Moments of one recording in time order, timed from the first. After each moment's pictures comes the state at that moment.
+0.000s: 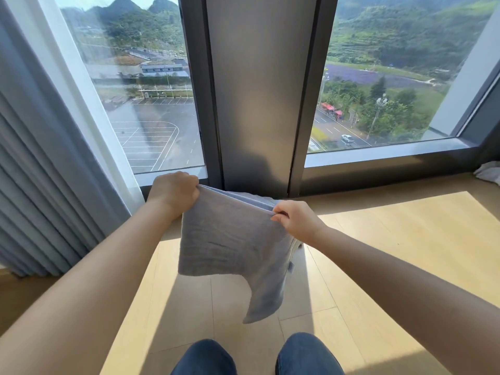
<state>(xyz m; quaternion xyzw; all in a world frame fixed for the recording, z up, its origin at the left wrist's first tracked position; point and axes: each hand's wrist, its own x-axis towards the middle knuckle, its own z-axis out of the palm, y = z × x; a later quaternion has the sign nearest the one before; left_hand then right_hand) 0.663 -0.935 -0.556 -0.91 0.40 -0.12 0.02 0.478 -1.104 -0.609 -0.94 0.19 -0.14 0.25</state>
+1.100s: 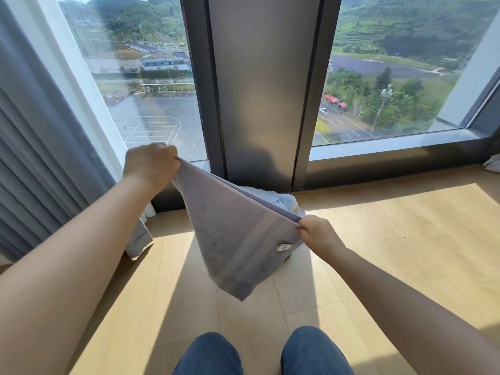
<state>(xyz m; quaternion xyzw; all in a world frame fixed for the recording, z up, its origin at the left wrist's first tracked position) 0.685 -0.919 -0.524 -0.91 0.35 -0.19 -0.01 0.453 -1.115 -0.656 -0.92 0.31 -0.09 0.21</state>
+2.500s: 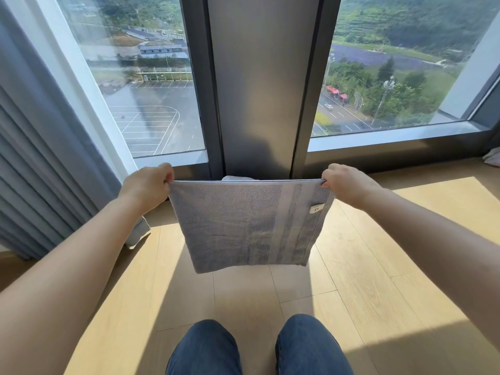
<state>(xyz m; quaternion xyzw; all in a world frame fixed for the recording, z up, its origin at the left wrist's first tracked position) 0.691 -0.893 -0.581 -0.93 0.35 -0.05 -0.10 0.442 -1.181 -0.582 -0.97 0.23 -0.01 -0.03</state>
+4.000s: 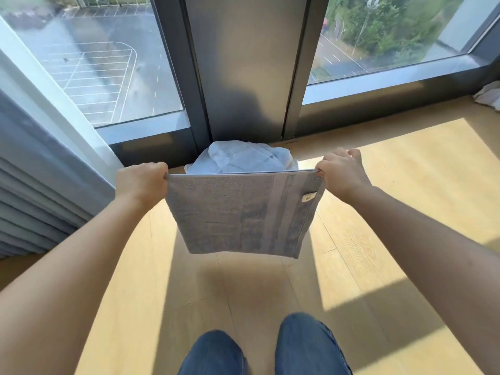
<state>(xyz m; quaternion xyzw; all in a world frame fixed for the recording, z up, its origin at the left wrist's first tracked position) 0.745 -0.921 -0.629 -0.91 0.41 -0.05 0.03 0.483 -1.170 -0.632 -0.94 0.33 0.01 -0.05</state>
